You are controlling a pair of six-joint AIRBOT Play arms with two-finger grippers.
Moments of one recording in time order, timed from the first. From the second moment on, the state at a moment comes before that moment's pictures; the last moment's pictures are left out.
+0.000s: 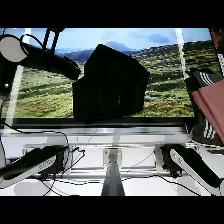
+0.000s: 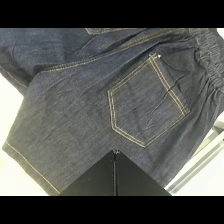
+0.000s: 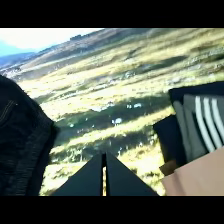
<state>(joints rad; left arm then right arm) -0.31 -1.15 1.41 1.23 -1.31 -1.22 -0.06 -0.95 1.58 -1.64 1.38 1.60</state>
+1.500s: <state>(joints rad) 0.34 -1.05 0.82 1.25 -1.33 -1.22 -0.06 -1.40 0.67 -0.70 1.11 1.32</state>
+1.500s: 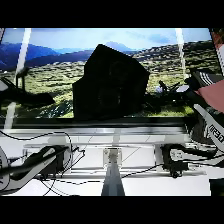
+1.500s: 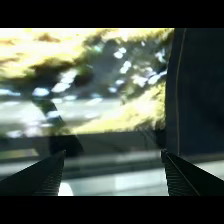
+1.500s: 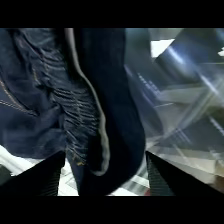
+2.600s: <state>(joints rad) 0.20 -1.23 0.48 0.84 -1.12 -1.04 0.06 -1.42 0.76 -0.72 0.99 1.30</state>
